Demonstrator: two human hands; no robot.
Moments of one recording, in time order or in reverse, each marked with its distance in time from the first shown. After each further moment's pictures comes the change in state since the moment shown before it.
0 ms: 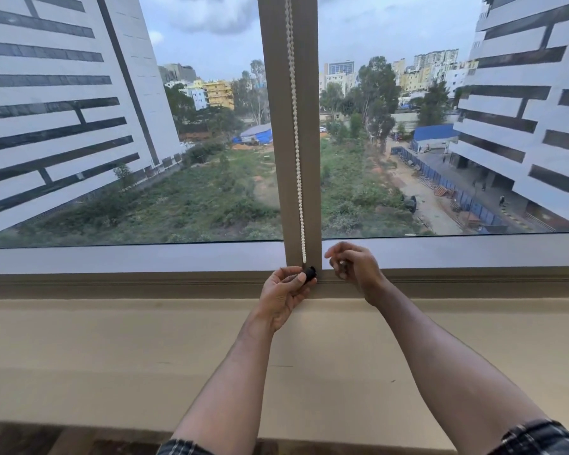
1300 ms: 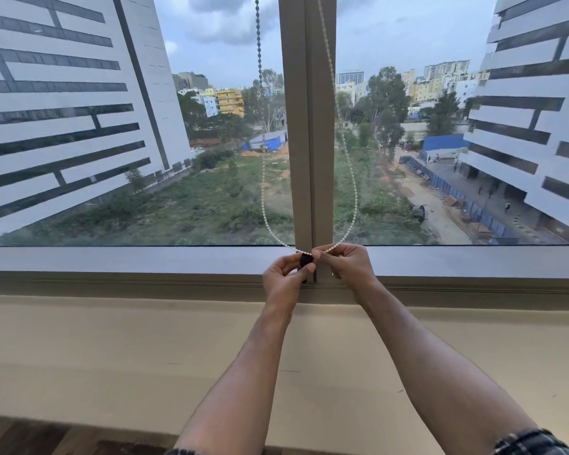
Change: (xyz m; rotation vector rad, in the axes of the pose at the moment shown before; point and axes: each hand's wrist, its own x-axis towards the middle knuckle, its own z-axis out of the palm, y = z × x) left_hand -0.009 0.020 0.022 0.252 0.252 0.377; right_hand -0.002 -0.018 0.045 -0.051 0.123 -0.063
